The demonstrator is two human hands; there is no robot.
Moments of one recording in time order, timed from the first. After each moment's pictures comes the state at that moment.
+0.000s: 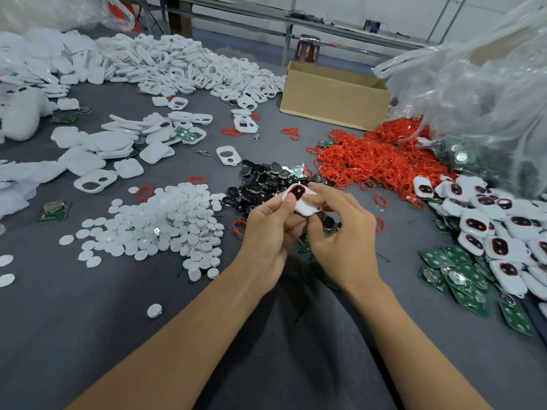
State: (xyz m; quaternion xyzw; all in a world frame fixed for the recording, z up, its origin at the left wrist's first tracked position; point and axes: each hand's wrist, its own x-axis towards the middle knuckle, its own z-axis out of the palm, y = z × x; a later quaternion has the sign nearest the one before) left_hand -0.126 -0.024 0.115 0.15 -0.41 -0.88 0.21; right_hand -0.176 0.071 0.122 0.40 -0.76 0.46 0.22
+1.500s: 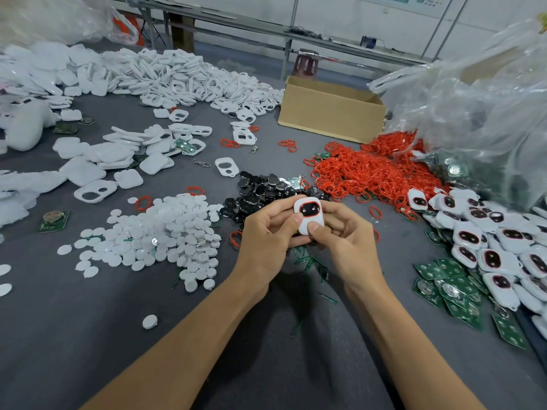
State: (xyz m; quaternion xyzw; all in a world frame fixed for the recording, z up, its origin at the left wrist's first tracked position) left_hand -0.119 -0.024 0.117 0.11 -0.55 -0.78 0.26; right_hand -0.188 0.078 0.127 0.28 -0.63 0.71 -0.13
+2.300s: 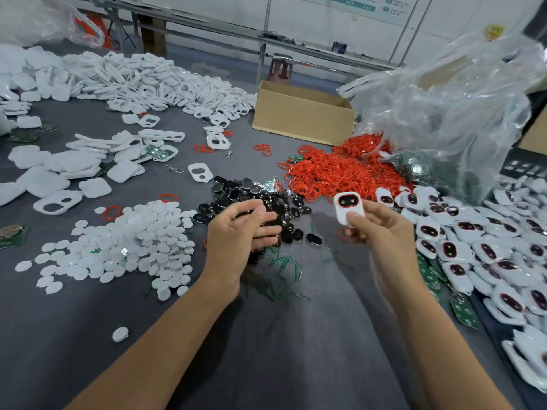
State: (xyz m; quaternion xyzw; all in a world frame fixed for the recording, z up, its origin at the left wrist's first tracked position) left_hand -0.118 -0.032 0.120 0.17 -0.50 -0.81 0.27; right_hand -0.218 0.139 0.154 0.12 -0.70 0.70 -0.03
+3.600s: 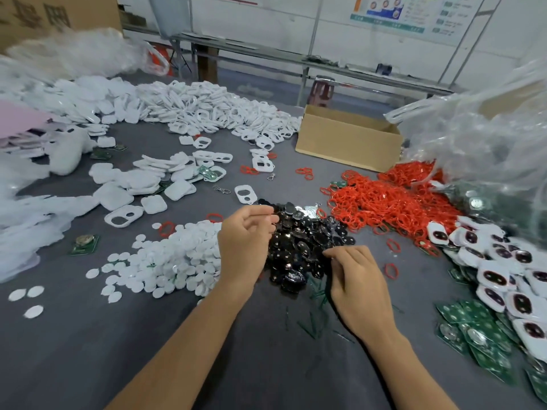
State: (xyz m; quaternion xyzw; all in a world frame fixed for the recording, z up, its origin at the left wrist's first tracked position) left_hand -0.119 -0.077 0.128 0.29 -0.61 -0.63 0.39; right_hand -0.205 0.084 0.100 0.41 -0.86 0.25 0.19
